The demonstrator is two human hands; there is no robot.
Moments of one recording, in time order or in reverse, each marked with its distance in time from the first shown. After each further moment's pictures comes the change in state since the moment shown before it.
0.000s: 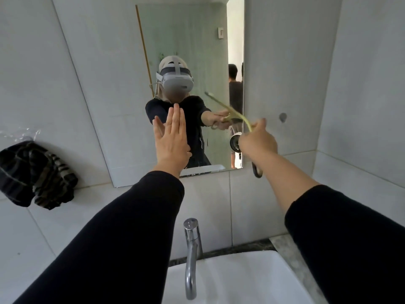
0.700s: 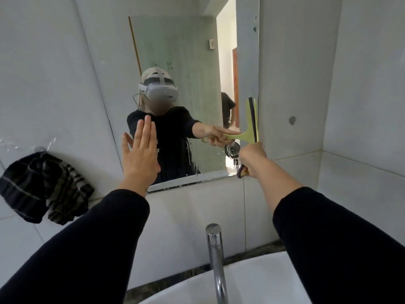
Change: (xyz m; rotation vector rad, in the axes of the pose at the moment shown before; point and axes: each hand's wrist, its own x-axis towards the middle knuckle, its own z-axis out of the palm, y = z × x) left_hand -0.023 -0.125 0.025 0.091 0.017 0.016; right_hand 0.026 -0.015 0.090 0.351 0.029 0.439
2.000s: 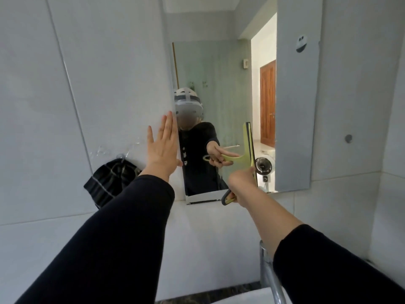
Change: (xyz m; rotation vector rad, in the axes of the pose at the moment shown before) left_hand 0.020 -0.109 -0.029 0.013 -0.086 -0.037; right_hand -0.139 -0.022 0.116 0.119 -0.272 0.033
